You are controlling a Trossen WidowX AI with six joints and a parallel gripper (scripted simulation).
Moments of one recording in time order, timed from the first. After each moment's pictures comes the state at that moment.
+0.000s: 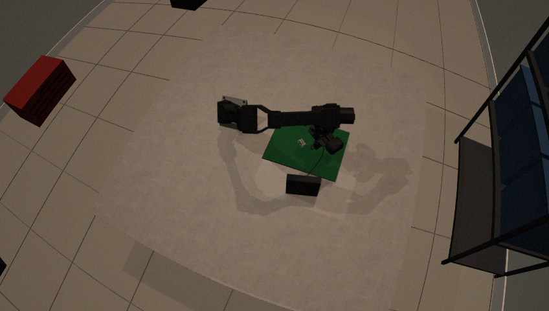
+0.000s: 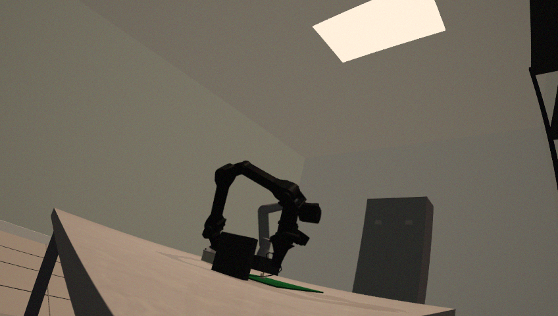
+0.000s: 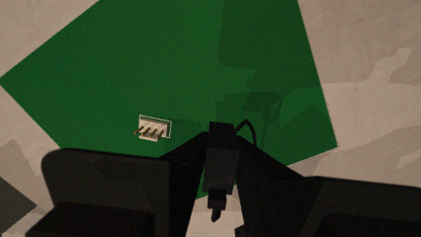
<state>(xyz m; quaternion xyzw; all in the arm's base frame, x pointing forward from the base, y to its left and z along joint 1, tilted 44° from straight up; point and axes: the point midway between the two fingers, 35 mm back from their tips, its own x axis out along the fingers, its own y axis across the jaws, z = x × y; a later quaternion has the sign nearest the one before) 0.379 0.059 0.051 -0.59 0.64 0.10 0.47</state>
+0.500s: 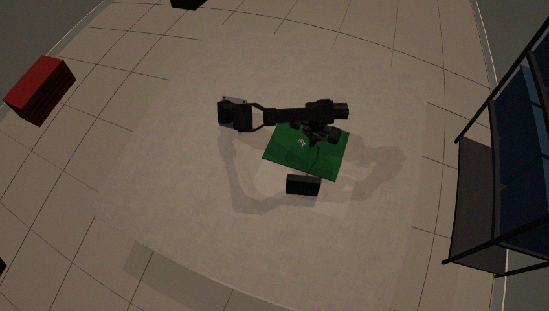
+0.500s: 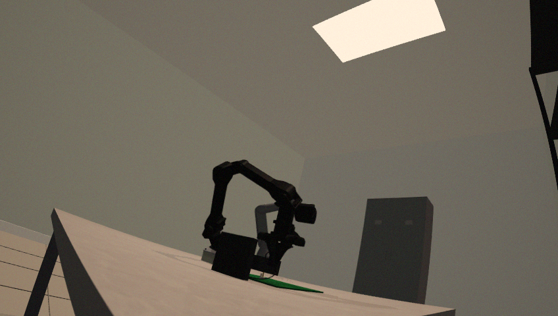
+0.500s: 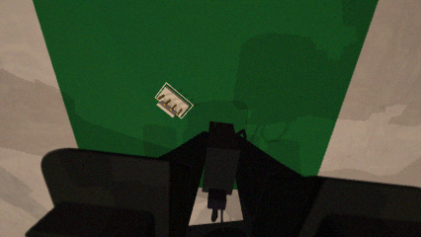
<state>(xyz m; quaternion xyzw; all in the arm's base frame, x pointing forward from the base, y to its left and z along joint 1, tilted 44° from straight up) 0.354 0.061 0.044 -0.70 0.60 0.26 0.30</state>
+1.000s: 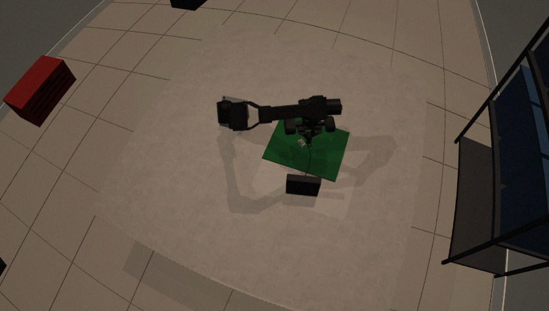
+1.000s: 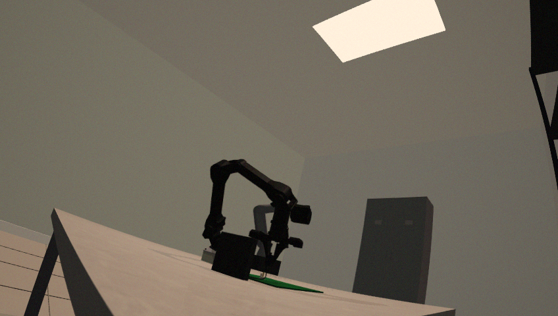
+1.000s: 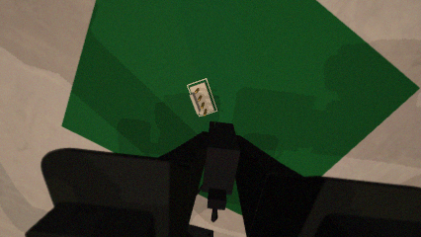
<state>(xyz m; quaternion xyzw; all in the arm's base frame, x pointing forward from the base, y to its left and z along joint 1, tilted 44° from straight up) 0.328 0.061 0.037 -0.75 0.51 0.41 0.12</state>
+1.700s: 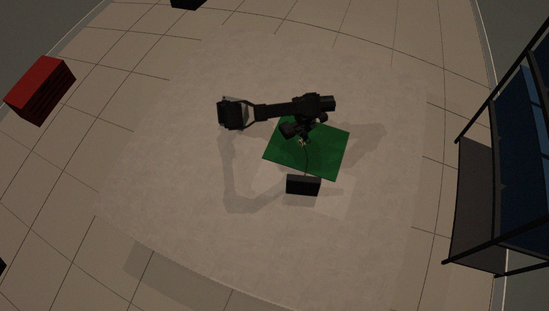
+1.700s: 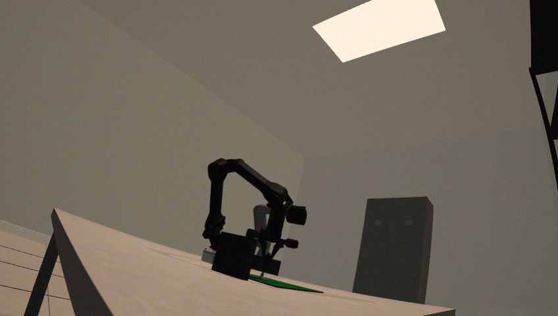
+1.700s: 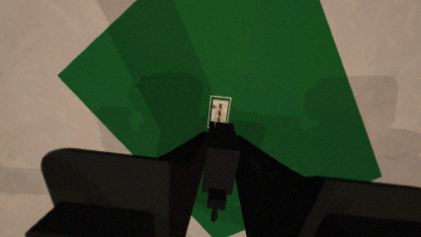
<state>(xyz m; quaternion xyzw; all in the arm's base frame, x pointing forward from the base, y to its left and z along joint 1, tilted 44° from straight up) 0.305 0.059 0.031 -0.76 0.41 0.51 -0.05</state>
